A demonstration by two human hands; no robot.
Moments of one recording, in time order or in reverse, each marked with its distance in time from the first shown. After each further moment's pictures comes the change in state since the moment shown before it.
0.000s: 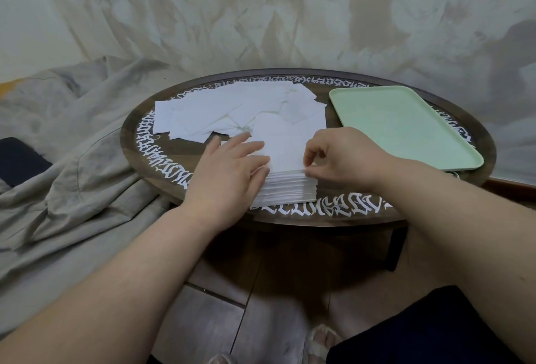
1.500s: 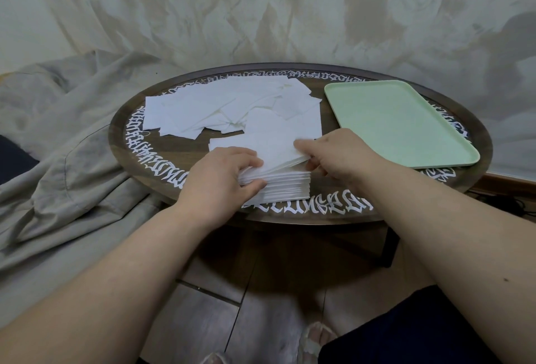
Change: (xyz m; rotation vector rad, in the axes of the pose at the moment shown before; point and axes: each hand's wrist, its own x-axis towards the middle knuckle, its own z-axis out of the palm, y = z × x) left_hand 0.002 0.001 0.010 -0.154 -0.075 -0.204; right_hand 0.000 -0.010 0.009 0.879 0.039 0.667
